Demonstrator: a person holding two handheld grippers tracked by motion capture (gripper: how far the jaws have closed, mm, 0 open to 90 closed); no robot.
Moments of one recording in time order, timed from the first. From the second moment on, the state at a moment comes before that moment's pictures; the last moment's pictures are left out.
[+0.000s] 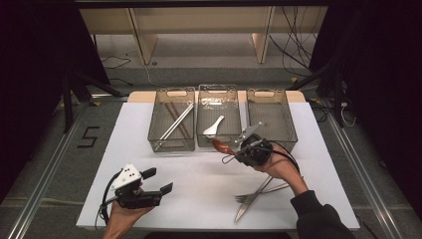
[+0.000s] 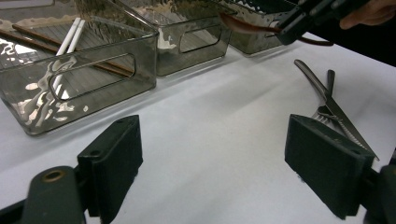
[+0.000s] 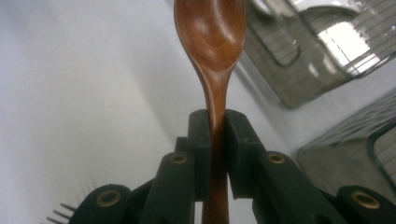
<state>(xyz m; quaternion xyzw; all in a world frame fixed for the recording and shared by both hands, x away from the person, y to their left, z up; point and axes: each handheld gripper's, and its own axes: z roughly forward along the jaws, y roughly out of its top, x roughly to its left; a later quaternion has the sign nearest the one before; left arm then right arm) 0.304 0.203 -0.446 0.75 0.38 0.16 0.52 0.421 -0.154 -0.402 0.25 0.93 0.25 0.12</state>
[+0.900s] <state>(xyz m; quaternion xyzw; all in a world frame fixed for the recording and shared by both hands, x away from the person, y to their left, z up) 0.304 0.209 -0.445 0.73 0.39 0.17 0.53 0.486 -0.118 -0.367 0.33 0.89 0.26 0.17</state>
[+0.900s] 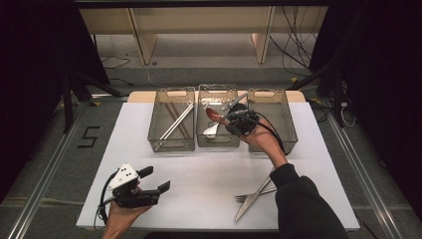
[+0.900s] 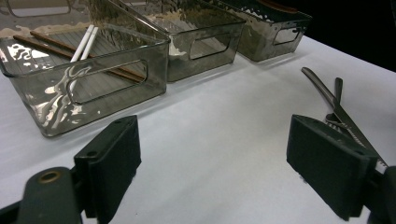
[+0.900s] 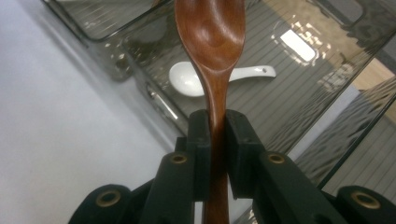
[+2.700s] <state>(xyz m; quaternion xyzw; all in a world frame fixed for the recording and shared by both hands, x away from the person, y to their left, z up) 0.304 0.209 -0.446 0.73 0.39 0.17 0.53 0.551 -0.081 -0.385 0.38 0.88 0.22 0.18</state>
